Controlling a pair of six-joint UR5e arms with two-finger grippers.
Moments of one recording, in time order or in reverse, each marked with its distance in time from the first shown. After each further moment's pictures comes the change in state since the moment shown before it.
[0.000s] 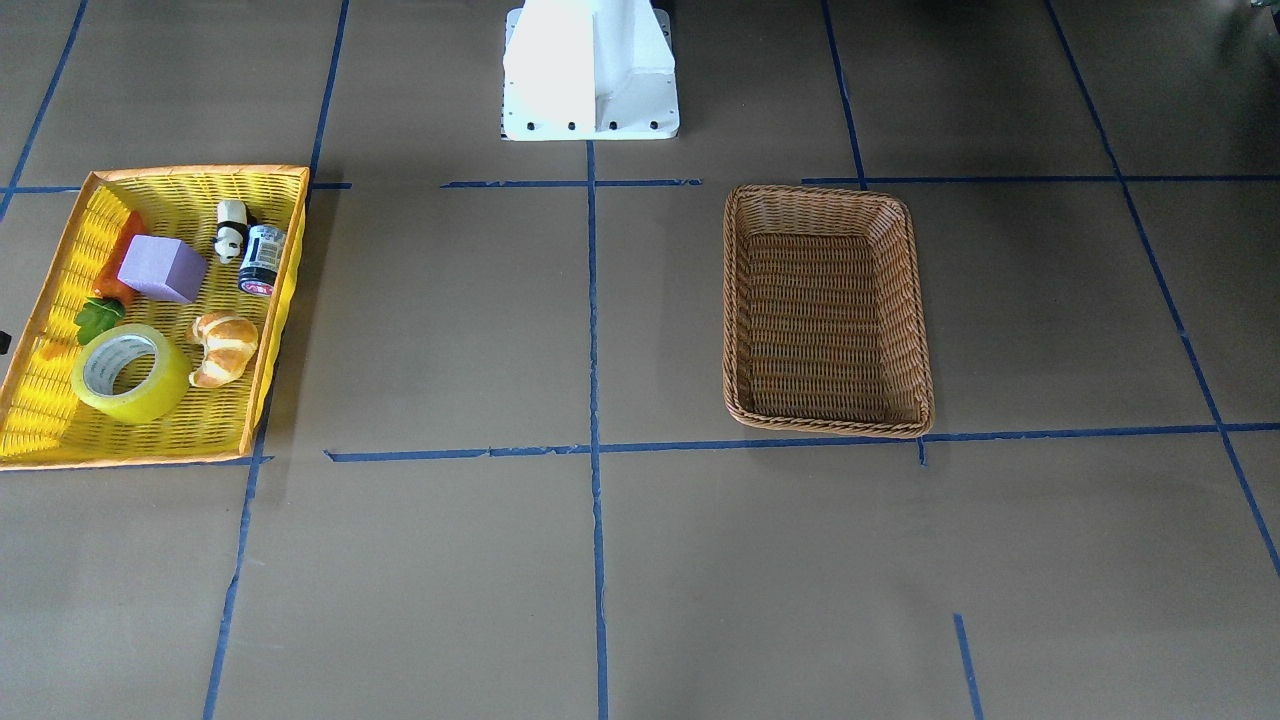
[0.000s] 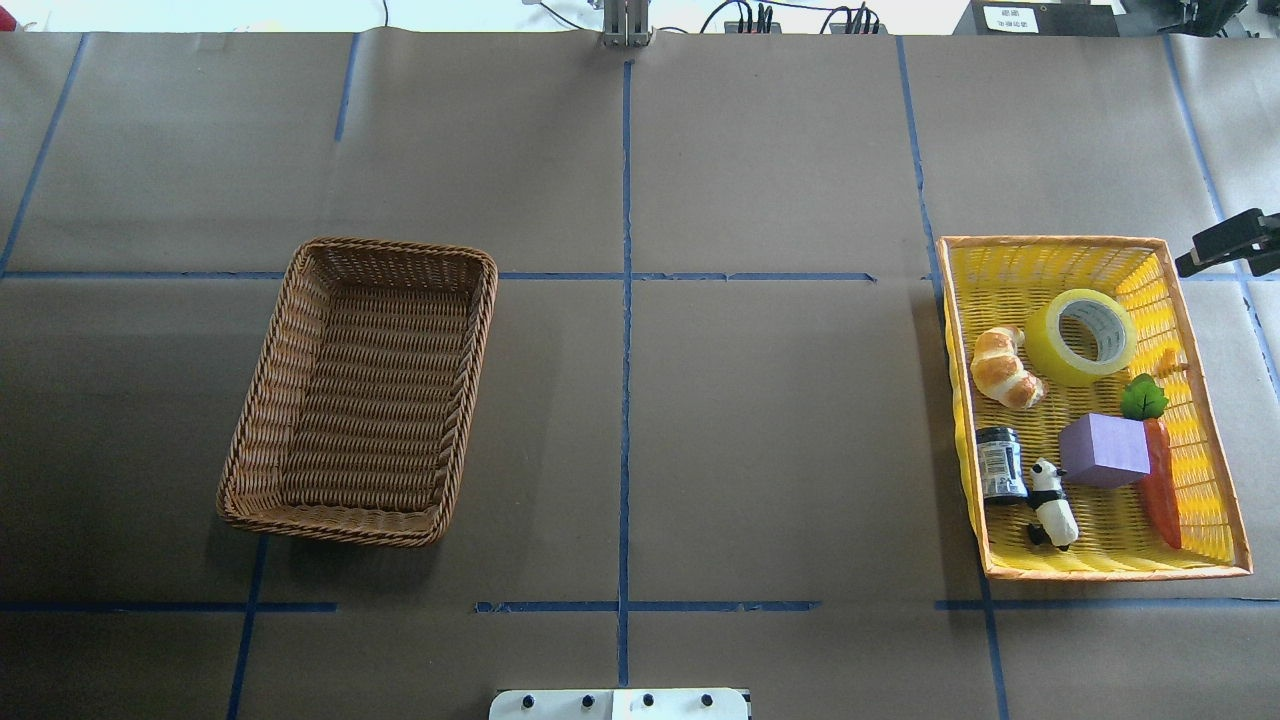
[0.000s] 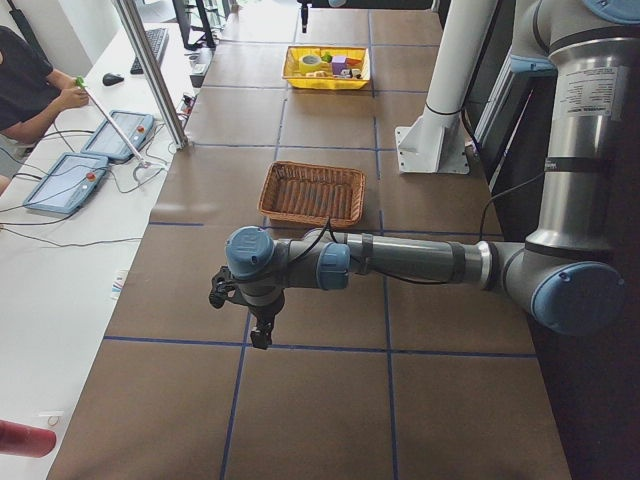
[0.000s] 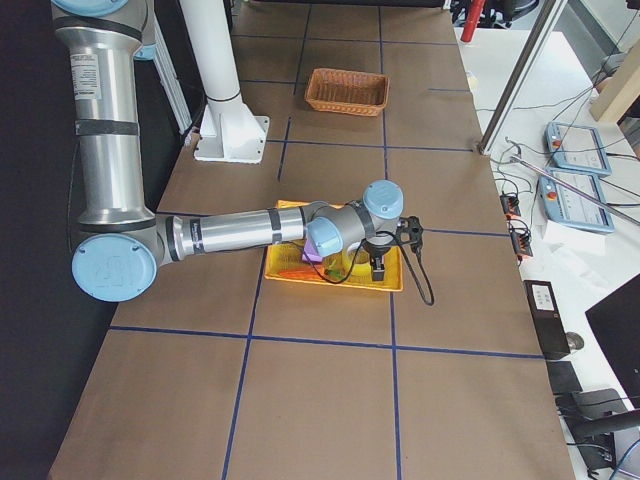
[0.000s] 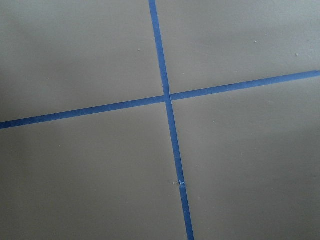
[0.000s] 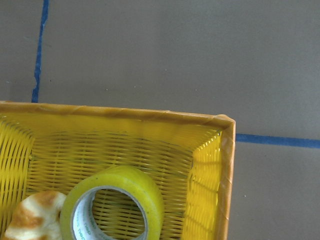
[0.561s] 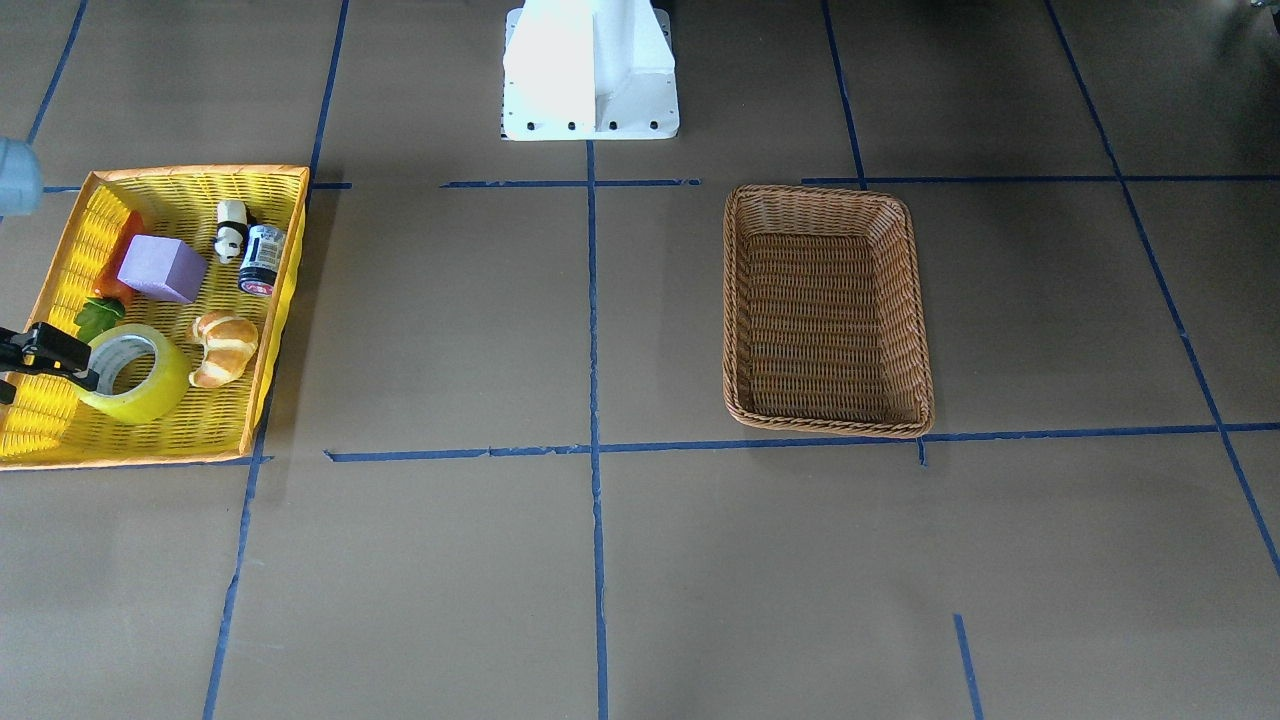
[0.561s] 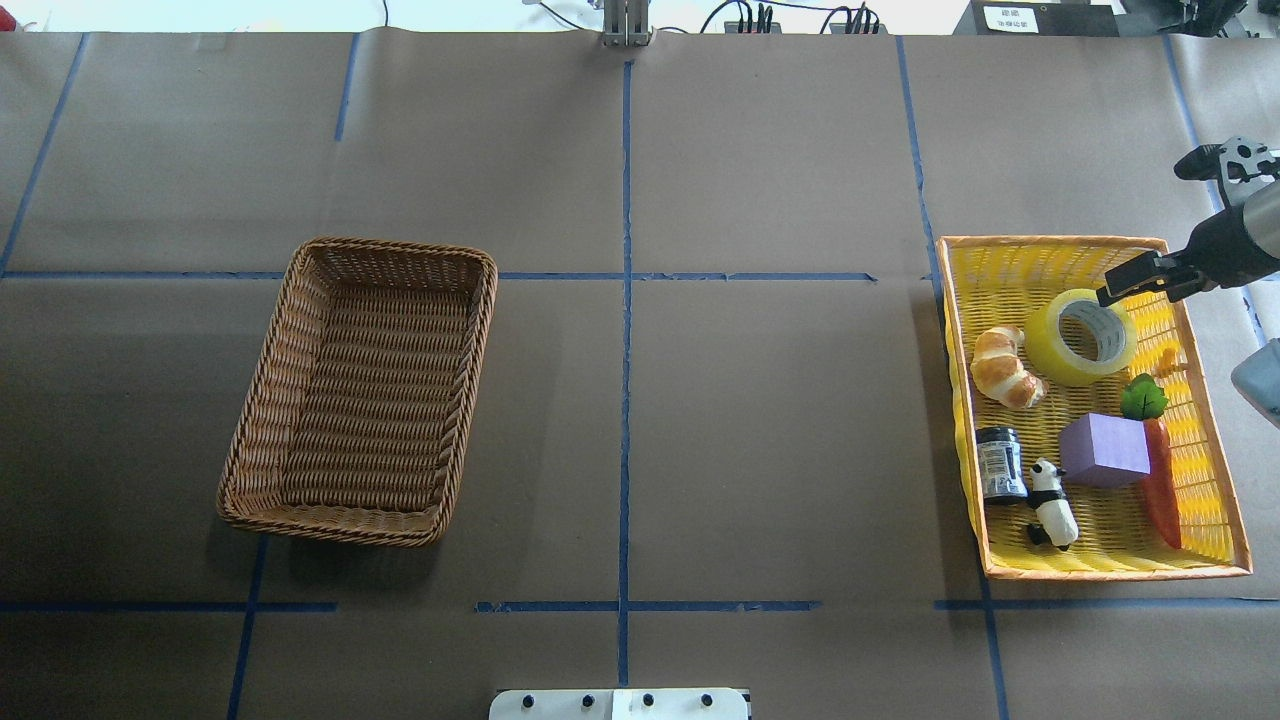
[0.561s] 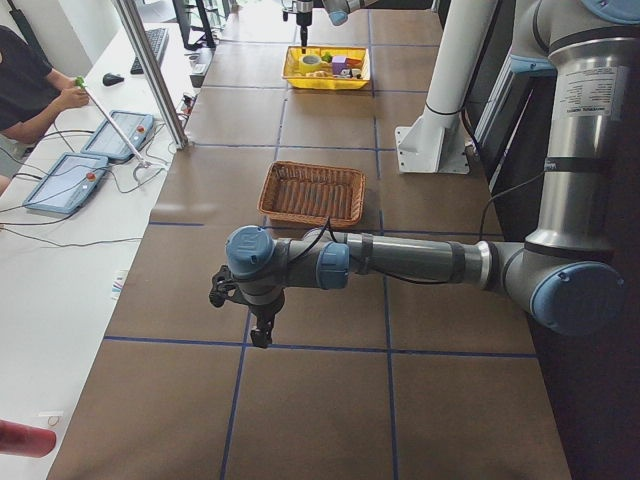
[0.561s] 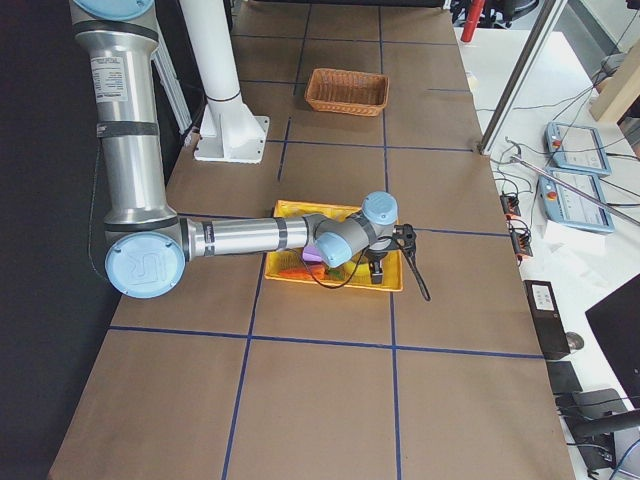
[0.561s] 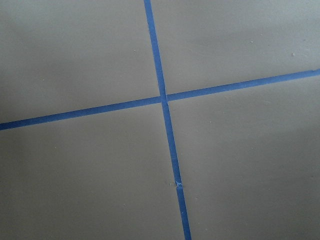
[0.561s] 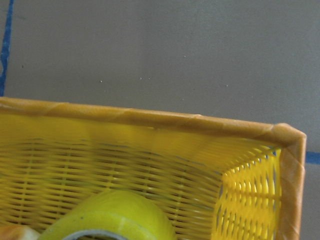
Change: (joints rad) left arm 0.002 0.000 0.001 -0.001 -0.001 0.001; right arm -0.128 0.052 -0.165 0.197 -0.080 0.102
